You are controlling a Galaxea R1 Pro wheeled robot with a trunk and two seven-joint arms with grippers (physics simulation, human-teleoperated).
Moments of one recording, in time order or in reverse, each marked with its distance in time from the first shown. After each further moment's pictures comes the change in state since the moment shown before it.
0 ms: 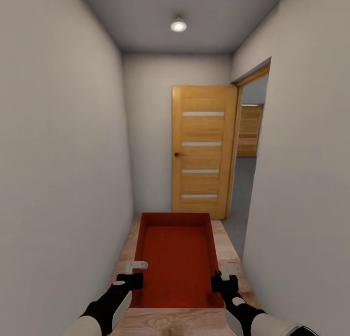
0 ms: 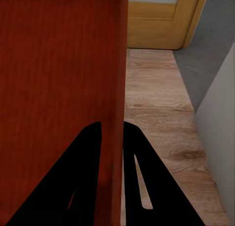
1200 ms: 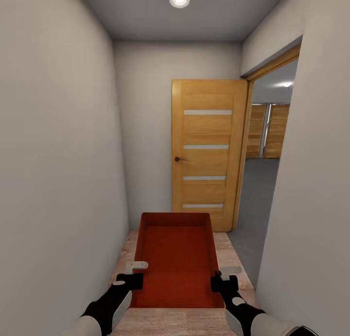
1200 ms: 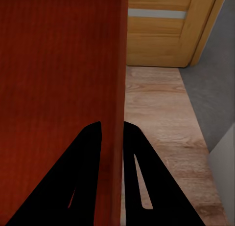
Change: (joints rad) left arm 0.000 0.000 0.000 0.000 0.001 0.000 0.000; right arm 0.000 0.000 0.000 0.000 0.000 0.001 0.000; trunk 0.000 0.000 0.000
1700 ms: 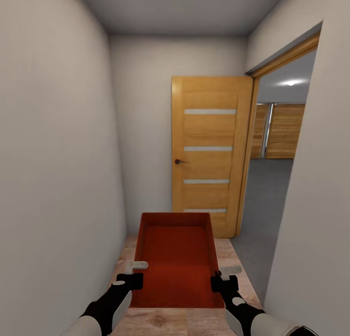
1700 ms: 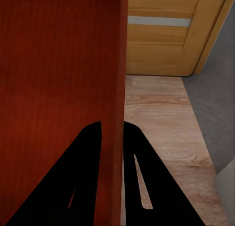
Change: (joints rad) left arm 0.000 0.000 0.000 -0.001 0.000 0.000 0.000; right arm 0.000 0.000 0.000 0.000 0.000 0.000 0.000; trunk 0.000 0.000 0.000
